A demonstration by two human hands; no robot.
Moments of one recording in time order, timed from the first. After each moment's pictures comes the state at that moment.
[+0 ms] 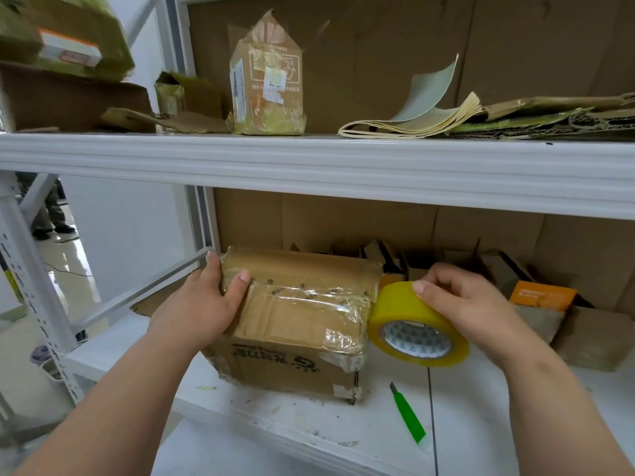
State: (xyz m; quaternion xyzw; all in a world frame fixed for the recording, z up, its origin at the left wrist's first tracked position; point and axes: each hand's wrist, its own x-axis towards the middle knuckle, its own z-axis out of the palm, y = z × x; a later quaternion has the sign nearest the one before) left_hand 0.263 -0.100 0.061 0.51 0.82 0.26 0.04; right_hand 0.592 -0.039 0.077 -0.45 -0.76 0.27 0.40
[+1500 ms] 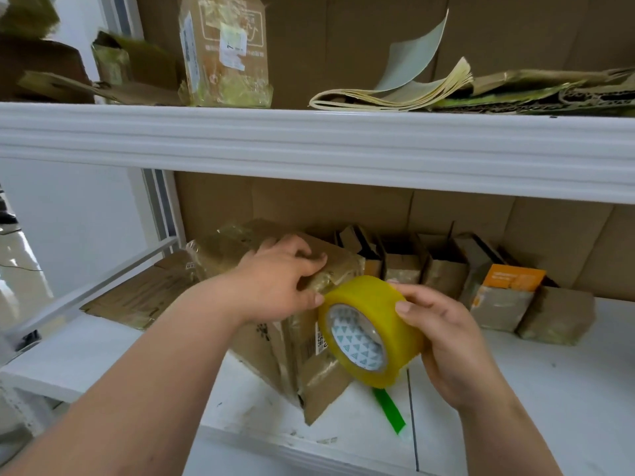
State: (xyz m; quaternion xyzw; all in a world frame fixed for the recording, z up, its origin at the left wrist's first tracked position) left_hand 0.342 -0.044 0.097 0.78 0.62 0.05 -0.01; right_hand 0.576 -0.053 0.032 -0.35 -0.59 0.50 0.53
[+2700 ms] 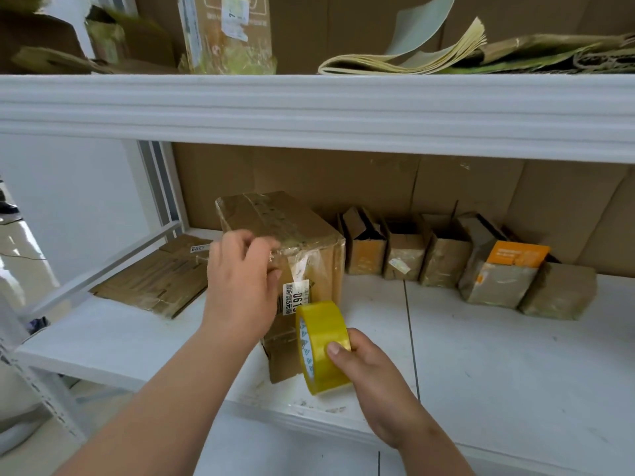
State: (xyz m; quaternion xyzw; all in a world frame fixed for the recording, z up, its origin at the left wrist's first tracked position) left_hand 0.318 -0.061 0.012 0.63 0.62 0.42 -0.21; right_hand 0.512 -0.080 -0.054 -0.41 -0.58 0.59 0.38
